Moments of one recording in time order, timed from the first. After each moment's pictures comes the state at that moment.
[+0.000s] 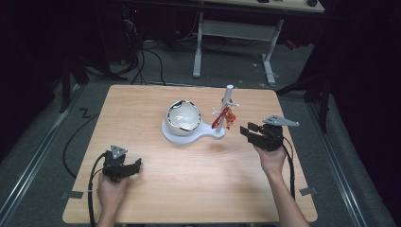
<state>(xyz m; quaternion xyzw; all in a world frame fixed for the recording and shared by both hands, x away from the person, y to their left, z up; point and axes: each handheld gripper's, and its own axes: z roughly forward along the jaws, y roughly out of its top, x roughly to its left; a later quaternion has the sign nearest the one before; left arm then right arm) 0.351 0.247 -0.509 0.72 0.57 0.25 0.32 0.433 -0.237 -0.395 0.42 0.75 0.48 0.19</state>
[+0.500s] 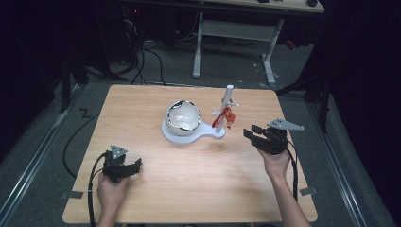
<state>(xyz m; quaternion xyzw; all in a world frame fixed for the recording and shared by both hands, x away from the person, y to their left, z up) 0.351 0.247 -0.509 0.72 0.57 0.25 0.32 0.423 -0.248 -0.395 0.42 0.75 0.48 0.20</state>
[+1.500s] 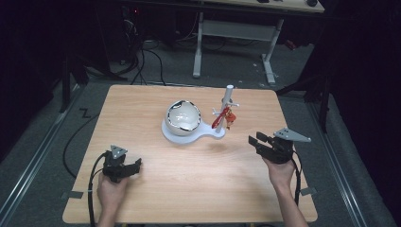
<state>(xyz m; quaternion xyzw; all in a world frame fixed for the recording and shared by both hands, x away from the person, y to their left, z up) 0.351 0.247 -0.509 0.72 0.57 0.25 0.32 0.401 -0.265 -0.410 0.42 0.73 0.49 0.21</state>
